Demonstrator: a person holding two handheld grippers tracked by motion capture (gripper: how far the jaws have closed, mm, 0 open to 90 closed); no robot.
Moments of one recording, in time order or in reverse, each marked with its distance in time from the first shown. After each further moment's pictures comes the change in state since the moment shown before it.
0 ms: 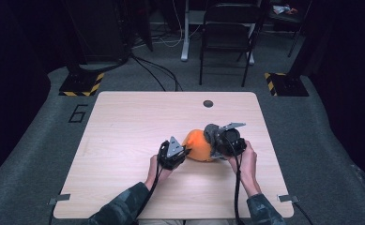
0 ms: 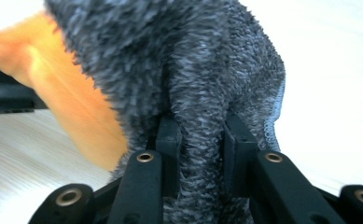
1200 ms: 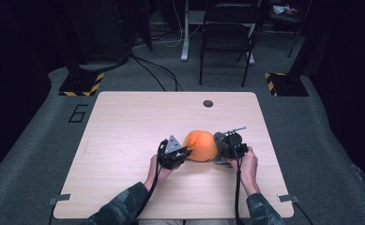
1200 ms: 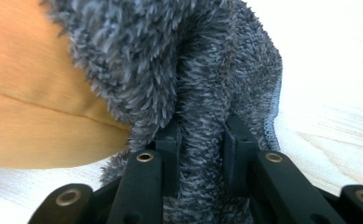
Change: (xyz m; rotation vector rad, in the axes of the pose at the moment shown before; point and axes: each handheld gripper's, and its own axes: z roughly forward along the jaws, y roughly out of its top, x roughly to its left) left arm 0.003 0.000 0.000 0.017 -0.064 -0.069; right arm -0.027 -0.028 0.051 0.179 -0.048 0.112
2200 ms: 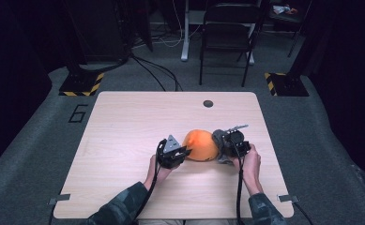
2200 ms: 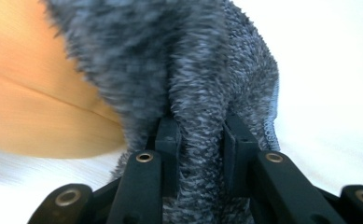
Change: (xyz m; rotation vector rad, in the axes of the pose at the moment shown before) left arm 0.004 -0.002 0.000 -0.018 -0.002 -0.027; right arm 0.003 0.007 -0.030 -0.076 -0.030 -0.052
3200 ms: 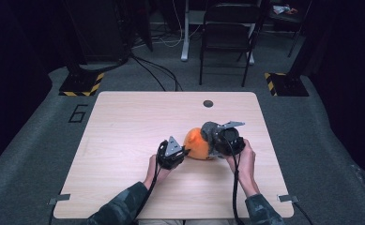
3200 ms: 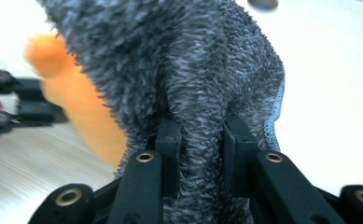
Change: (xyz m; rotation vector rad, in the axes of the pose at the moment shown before) left arm -0.002 -0.002 0.001 0.007 0.031 0.107; right arm 0.034 0.016 -0.035 -0.144 0.071 -0.054
